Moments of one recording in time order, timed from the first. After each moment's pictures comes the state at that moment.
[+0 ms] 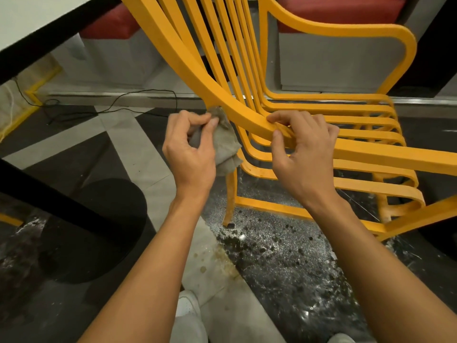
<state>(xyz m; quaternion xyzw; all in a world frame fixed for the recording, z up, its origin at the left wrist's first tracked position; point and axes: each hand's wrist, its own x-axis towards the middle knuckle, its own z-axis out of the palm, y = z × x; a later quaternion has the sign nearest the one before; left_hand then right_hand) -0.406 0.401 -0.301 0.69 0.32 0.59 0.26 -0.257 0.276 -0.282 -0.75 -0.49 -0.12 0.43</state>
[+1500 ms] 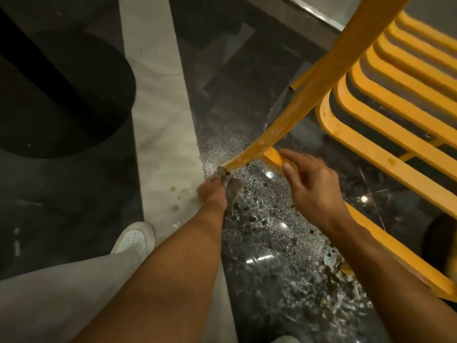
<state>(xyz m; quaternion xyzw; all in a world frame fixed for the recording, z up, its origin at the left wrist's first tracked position) -0.392 0.384 -0.712 0.01 0.70 0.37 0.62 -0.231 0.308 -0.522 -0.74 -0.61 0.20 0.20</state>
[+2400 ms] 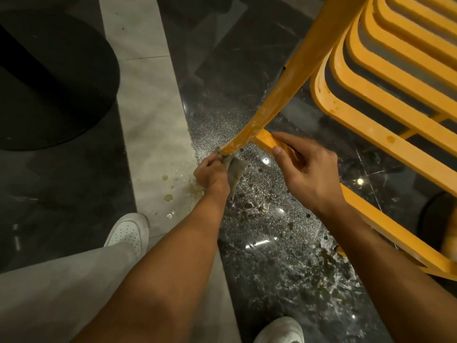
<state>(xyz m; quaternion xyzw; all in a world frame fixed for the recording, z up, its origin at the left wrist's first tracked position) -0.364 0.385 -0.698 0.02 0.70 0.41 0.59 -0.230 0.304 -0.529 -0.74 -0.58 0.21 0.26</state>
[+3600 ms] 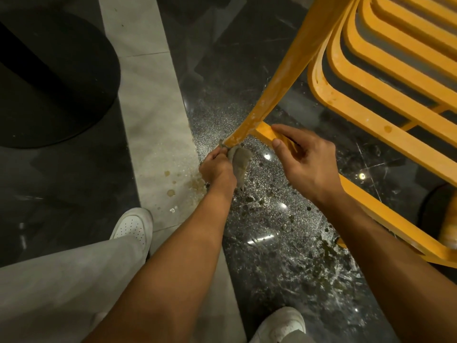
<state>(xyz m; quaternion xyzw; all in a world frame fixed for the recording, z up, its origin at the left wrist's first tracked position) -0.360 0.378 -0.676 0.00 0.69 0.41 0.60 -0.231 0.304 -0.527 -0.74 -0.59 0.21 0.26</state>
